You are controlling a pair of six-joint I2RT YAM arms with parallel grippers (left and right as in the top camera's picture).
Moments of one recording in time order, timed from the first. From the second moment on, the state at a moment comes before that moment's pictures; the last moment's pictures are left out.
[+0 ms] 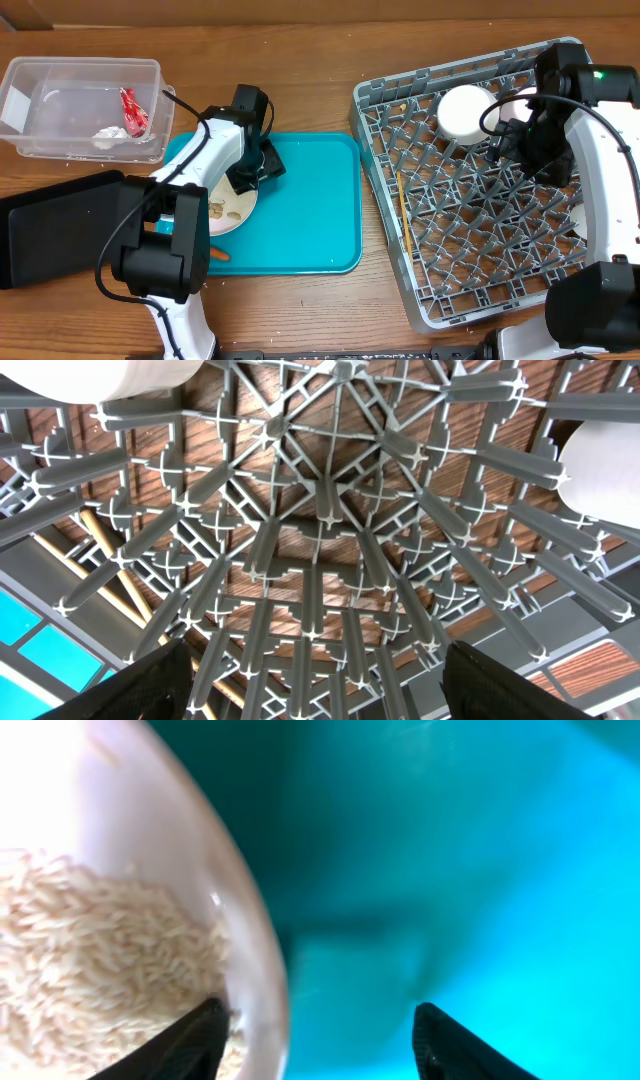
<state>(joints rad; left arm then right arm) -0.21 2.01 1.37 -0.87 0.05 -0.68 -0.08 1.71 1.66 -1.51 0.03 0.33</state>
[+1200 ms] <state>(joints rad) -0.21 2.01 1.38 -0.90 0.00 -0.61 -0.08 1.71 1.66 -1.52 0.03 0.33</state>
